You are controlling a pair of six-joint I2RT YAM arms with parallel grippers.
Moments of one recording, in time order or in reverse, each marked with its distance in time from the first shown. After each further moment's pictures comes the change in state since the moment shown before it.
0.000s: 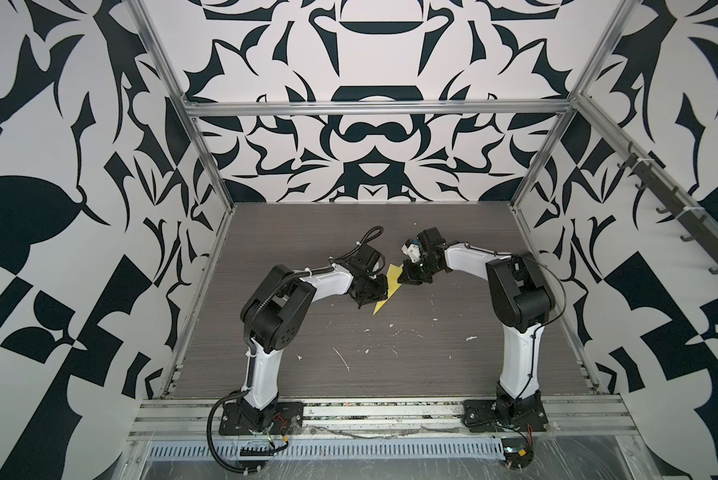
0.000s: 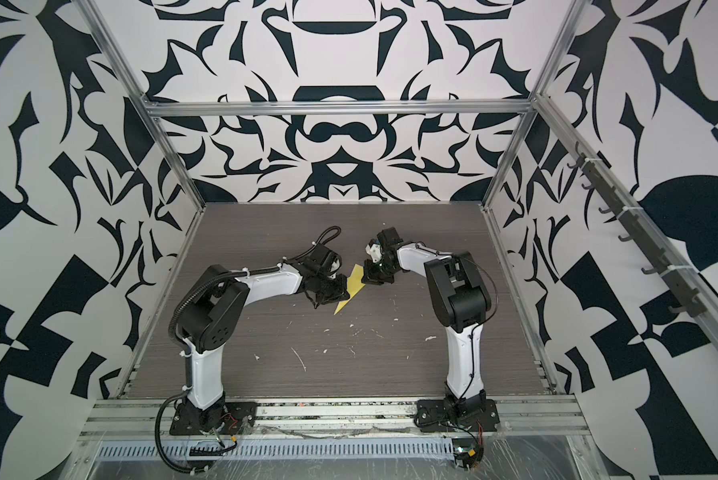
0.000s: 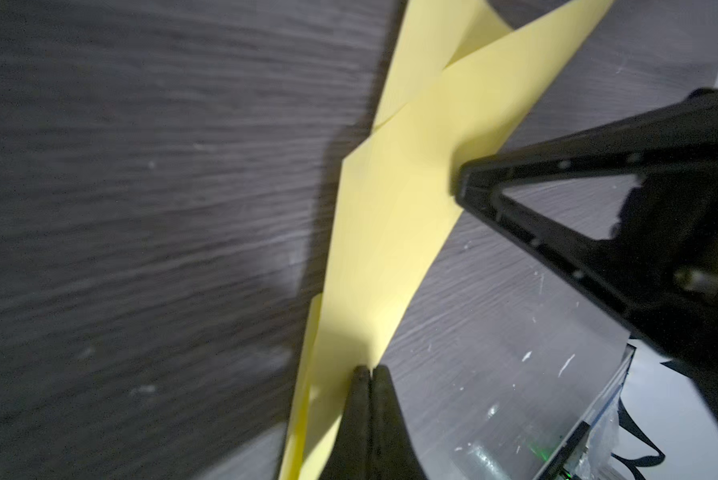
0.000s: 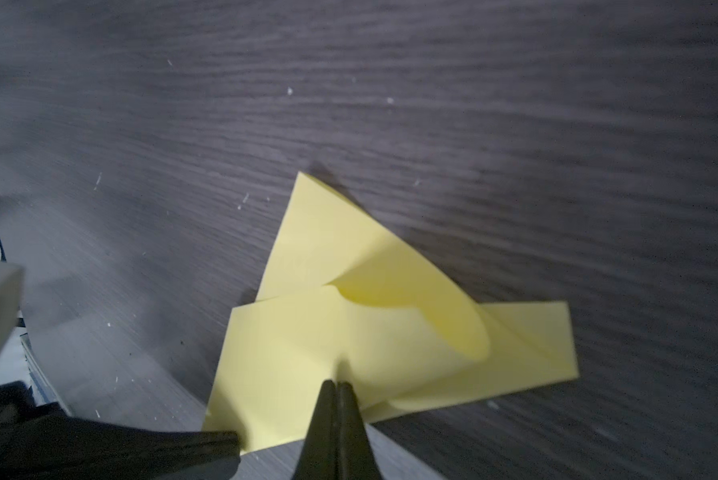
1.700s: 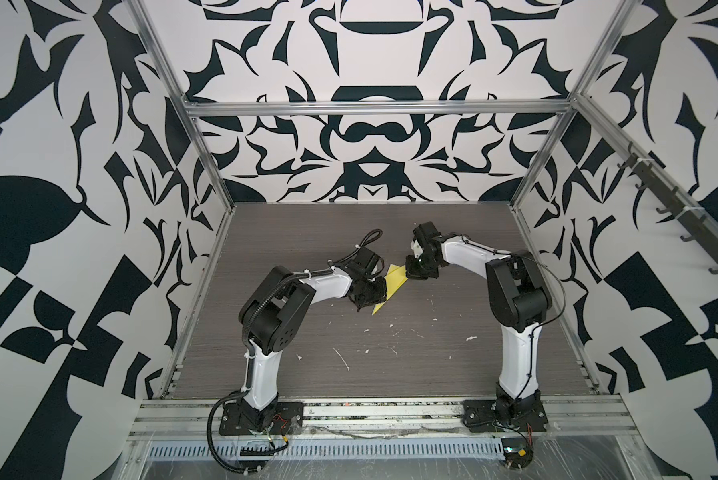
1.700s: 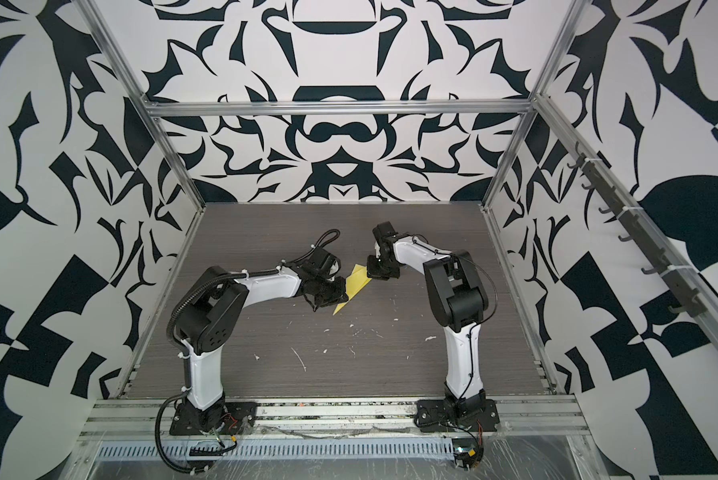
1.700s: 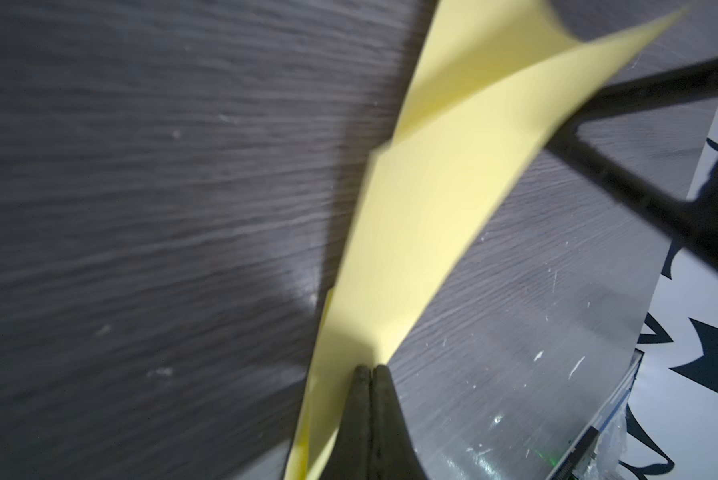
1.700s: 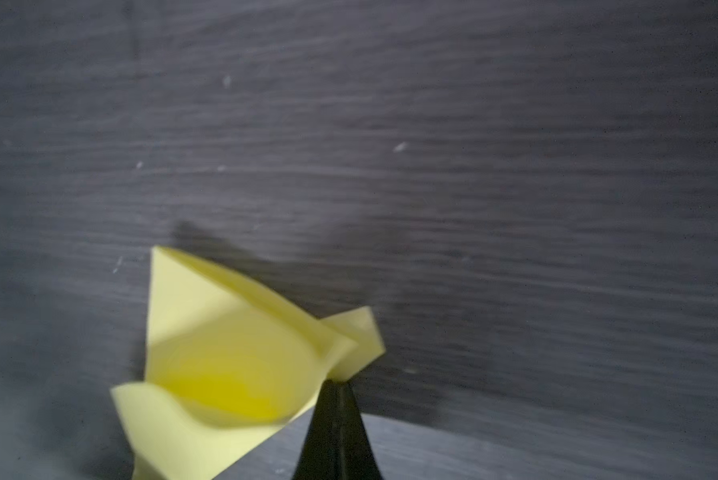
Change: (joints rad) left arm -0.007 -0.019 -0.046 0.032 -0.023 -0.011; right arm 0.002 0.016 0.121 -0.178 0.344 0.086
